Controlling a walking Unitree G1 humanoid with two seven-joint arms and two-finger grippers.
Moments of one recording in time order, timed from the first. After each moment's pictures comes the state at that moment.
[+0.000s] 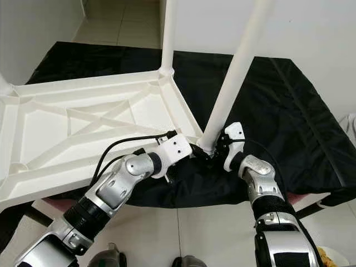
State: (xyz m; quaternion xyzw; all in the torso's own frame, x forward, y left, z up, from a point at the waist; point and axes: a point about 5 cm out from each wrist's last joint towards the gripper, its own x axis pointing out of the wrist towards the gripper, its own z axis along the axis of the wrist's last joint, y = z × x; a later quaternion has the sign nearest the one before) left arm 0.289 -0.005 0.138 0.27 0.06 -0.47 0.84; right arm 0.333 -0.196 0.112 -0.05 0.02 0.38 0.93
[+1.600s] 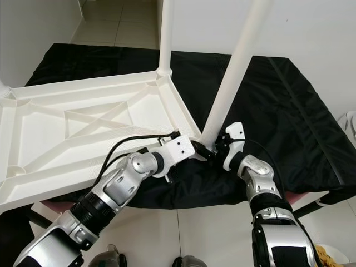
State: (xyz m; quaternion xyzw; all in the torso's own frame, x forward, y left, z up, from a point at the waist) left arm 0.293 -0.009 0.130 0.32 0.11 -0.46 0.82; right arm 0.335 -0.196 0.109 -0.04 0.01 0.36 0.93
